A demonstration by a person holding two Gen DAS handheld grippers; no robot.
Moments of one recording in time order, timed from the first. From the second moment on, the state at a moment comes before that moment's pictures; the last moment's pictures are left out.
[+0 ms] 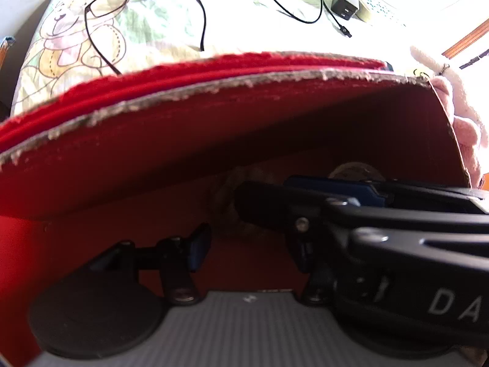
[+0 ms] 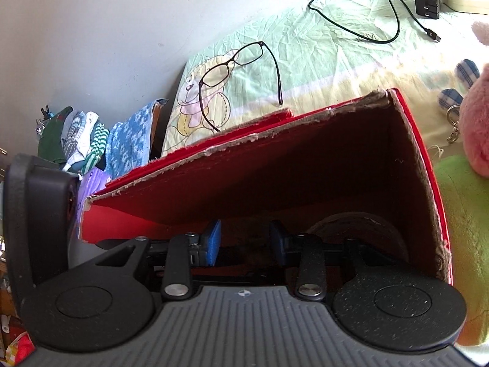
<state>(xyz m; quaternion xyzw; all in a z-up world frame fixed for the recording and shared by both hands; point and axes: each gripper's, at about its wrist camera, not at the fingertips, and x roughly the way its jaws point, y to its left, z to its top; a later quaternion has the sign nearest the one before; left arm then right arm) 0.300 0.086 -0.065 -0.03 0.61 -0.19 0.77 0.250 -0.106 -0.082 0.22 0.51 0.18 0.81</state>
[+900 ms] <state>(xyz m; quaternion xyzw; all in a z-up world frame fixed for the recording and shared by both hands) 0.291 0.080 -0.054 0.02 0.58 -0.20 0.79 0.235 -0.114 -0.070 0.22 0.44 0.16 0.86</state>
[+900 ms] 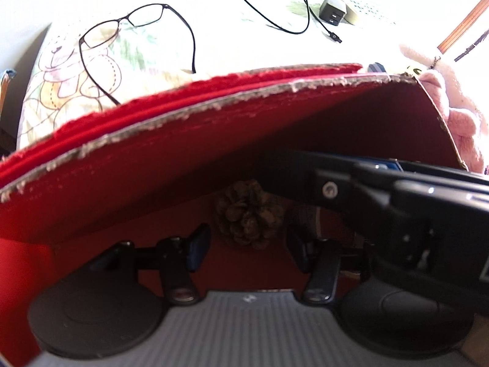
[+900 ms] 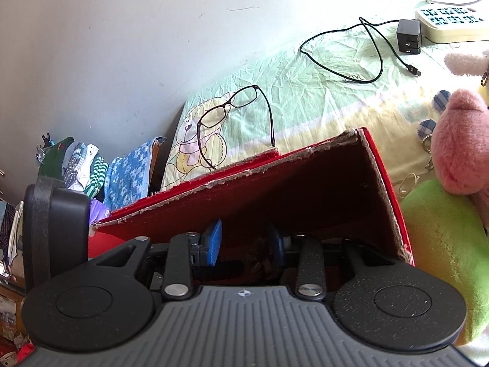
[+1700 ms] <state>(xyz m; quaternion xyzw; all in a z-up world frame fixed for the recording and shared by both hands) 0.278 0.054 -0.029 0.11 0.52 -0.18 0.83 0.232 -0.118 -0.068 0.22 0.43 0.14 0.86</state>
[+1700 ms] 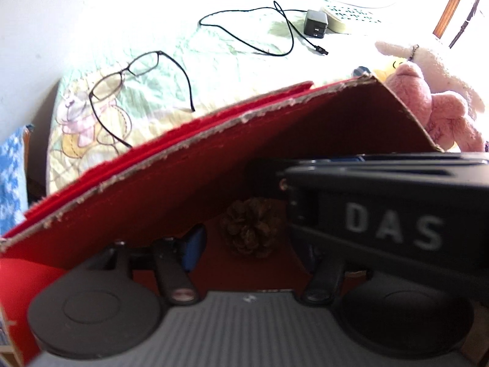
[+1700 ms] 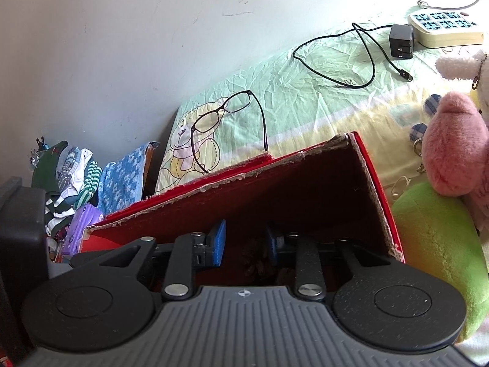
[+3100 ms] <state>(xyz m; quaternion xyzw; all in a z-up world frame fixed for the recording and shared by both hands) 0.169 0.073 0.038 0.08 0.47 0.03 0.88 0.154 -0.130 -0.011 0.16 0.36 0.21 0.89</state>
